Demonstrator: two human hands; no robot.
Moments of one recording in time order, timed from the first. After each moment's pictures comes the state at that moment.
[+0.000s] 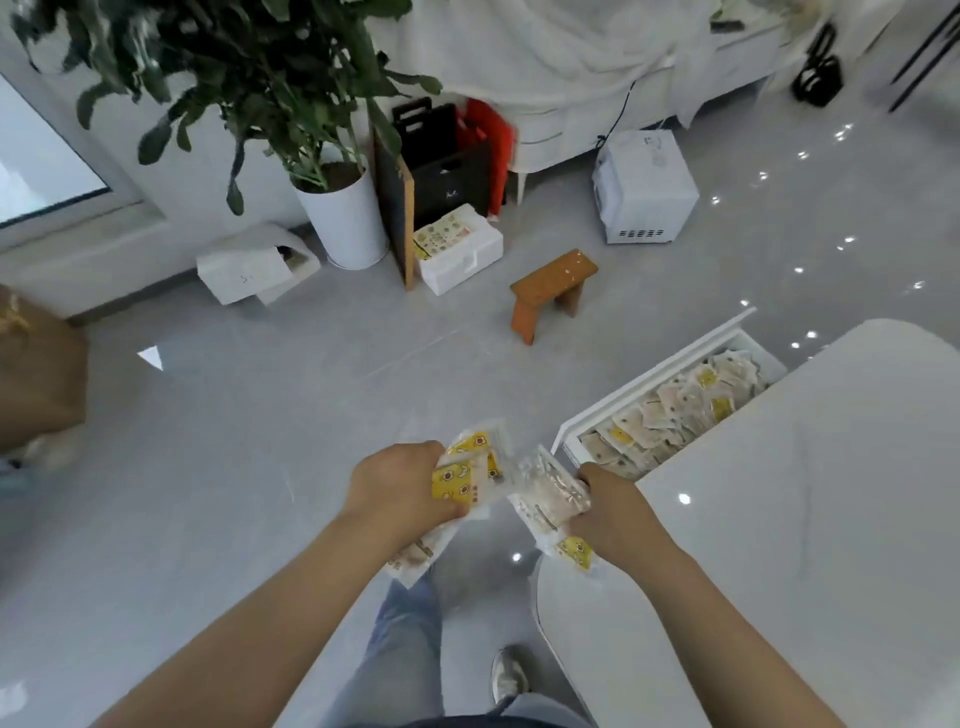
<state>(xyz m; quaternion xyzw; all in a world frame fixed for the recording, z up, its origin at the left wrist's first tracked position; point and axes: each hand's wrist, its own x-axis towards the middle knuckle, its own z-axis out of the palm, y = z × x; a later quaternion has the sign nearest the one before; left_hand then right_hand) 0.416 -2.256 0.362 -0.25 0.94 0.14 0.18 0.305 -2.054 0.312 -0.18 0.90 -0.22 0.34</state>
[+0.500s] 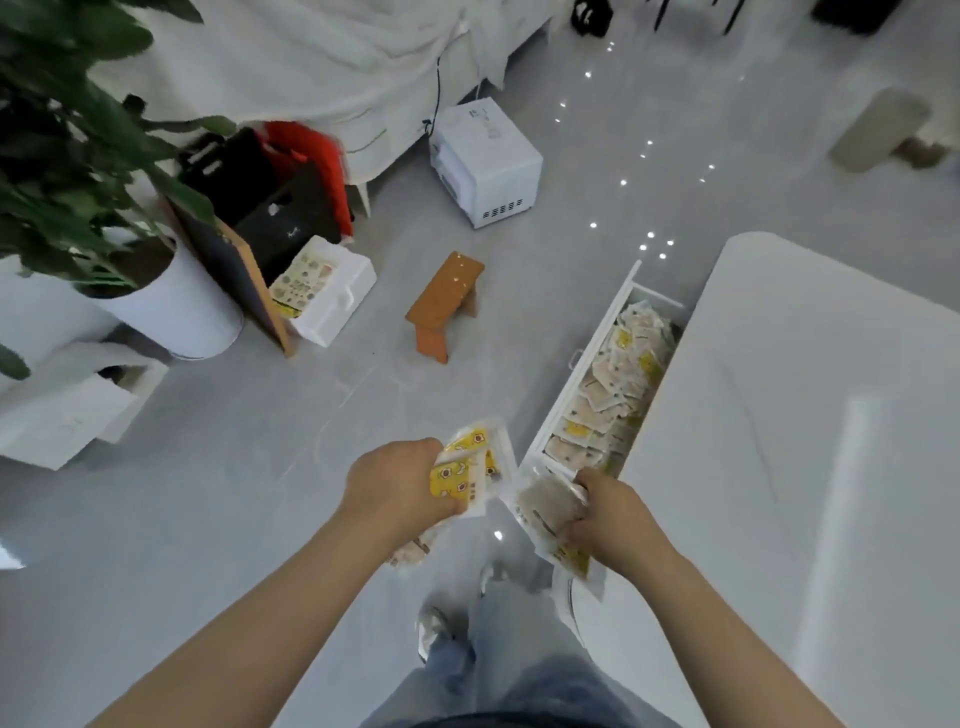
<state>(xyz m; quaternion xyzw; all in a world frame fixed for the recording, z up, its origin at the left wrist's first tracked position) 0.235 -2.382 0.351 -0.01 0.97 0.12 0.22 0.231 -2.150 0.322 0.03 0.92 -0.24 0.31</state>
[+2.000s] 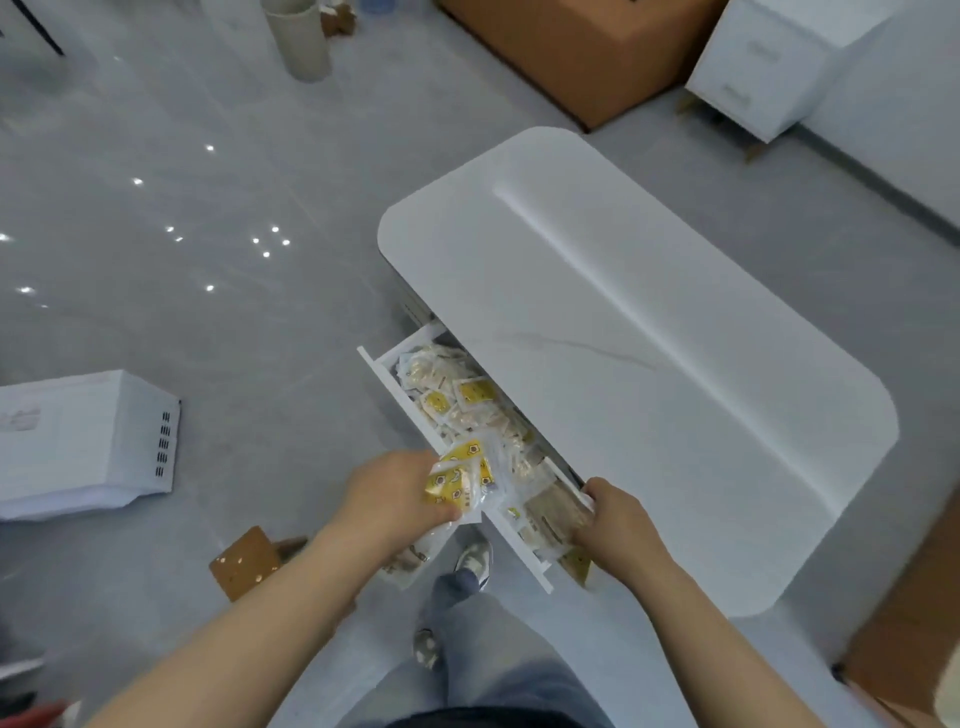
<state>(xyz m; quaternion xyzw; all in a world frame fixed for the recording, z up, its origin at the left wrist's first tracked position) -0.250 -2.192 0.310 0.54 0.78 -0.05 0.31 -0.019 -2.119 0.271 0.61 0.69 -0.36 0.13</state>
